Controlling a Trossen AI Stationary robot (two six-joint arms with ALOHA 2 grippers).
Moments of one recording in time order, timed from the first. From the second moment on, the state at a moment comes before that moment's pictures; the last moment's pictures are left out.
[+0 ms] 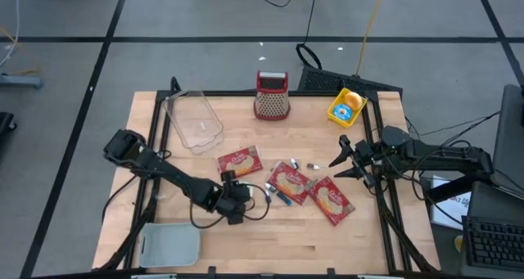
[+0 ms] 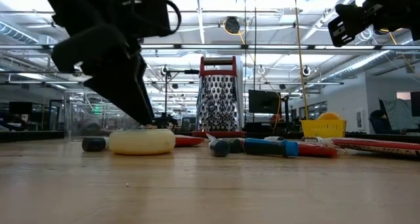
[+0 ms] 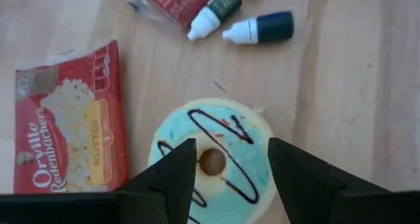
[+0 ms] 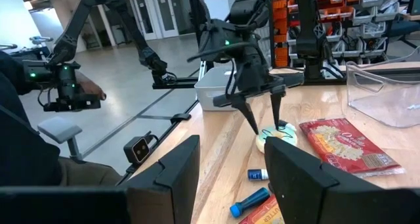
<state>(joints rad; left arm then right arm) -0.44 1.78 1.06 -0.44 -0.44 -0.48 -0.13 0.37 0.29 0.03 -0.55 0.14</state>
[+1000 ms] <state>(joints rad) -0.39 1.89 1.06 -0.33 -0.26 -0.49 -0.13 0.37 0.29 0.01 -0.55 0.14</state>
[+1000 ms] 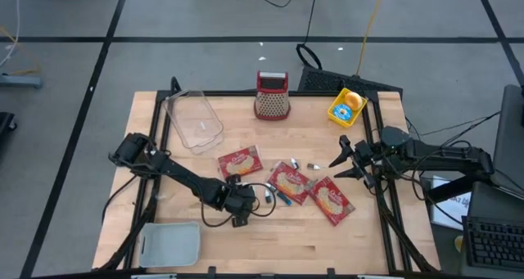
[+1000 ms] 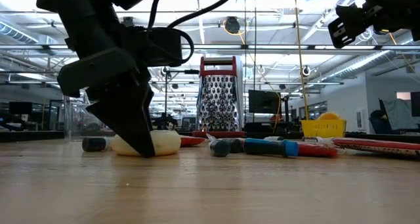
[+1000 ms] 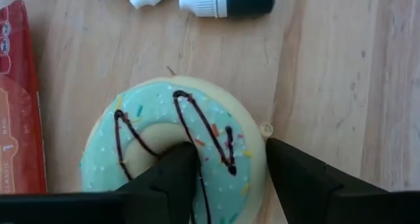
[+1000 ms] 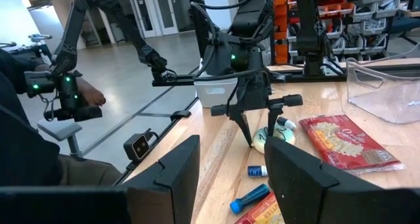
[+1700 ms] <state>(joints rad) -0.32 1.64 1.06 0.22 -0.21 -0.20 -0.13 0.67 0.10 0.83 -0.54 0.16</state>
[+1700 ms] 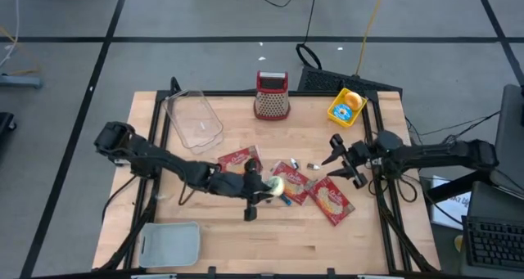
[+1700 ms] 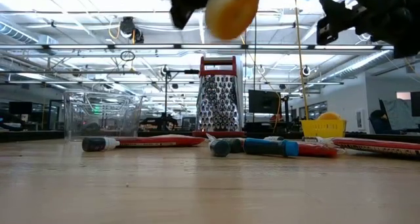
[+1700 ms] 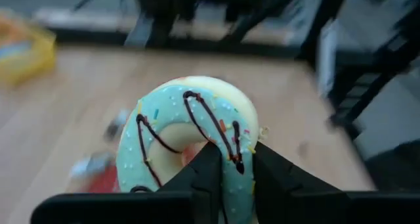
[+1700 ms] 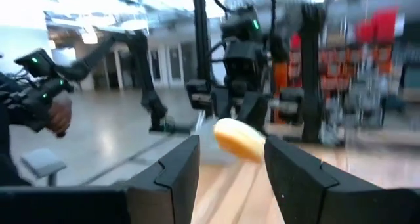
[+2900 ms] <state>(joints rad) -0.22 1.64 1.06 0.10 -0.10 -0.23 0.19 1.44 0.54 0.77 0.00 -0.72</state>
